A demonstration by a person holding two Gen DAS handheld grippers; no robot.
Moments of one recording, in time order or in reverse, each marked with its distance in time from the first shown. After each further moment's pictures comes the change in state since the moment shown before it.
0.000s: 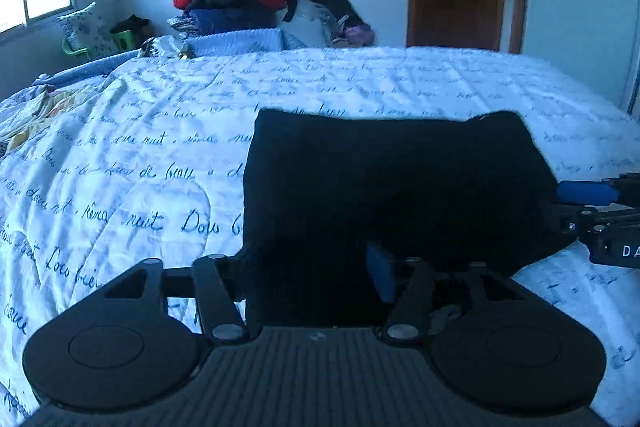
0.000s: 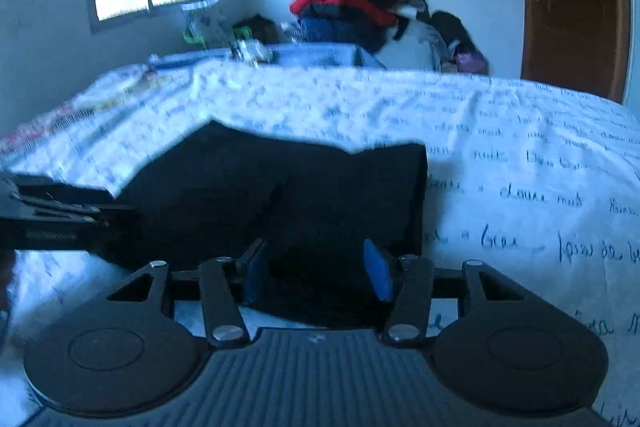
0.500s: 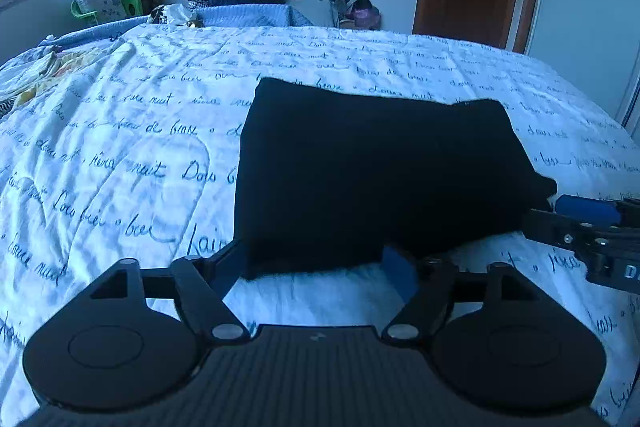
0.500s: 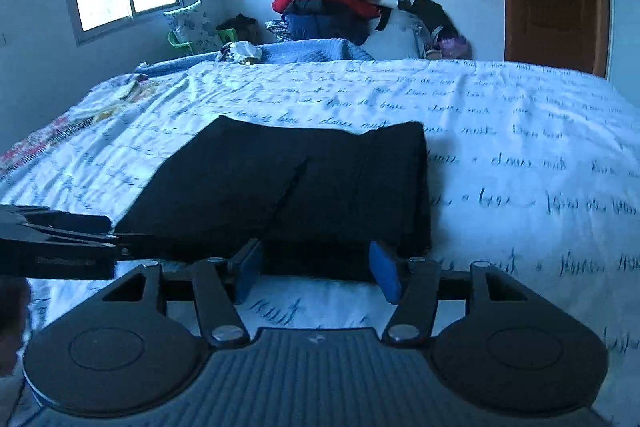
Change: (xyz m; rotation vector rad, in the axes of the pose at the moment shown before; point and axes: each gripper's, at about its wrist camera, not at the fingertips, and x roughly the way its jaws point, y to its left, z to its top) left arm -0.033 -0.007 -0.015 -0.083 0.072 -0.029; right arm -0.035 0.021 -0.008 0.093 0.004 -0.001
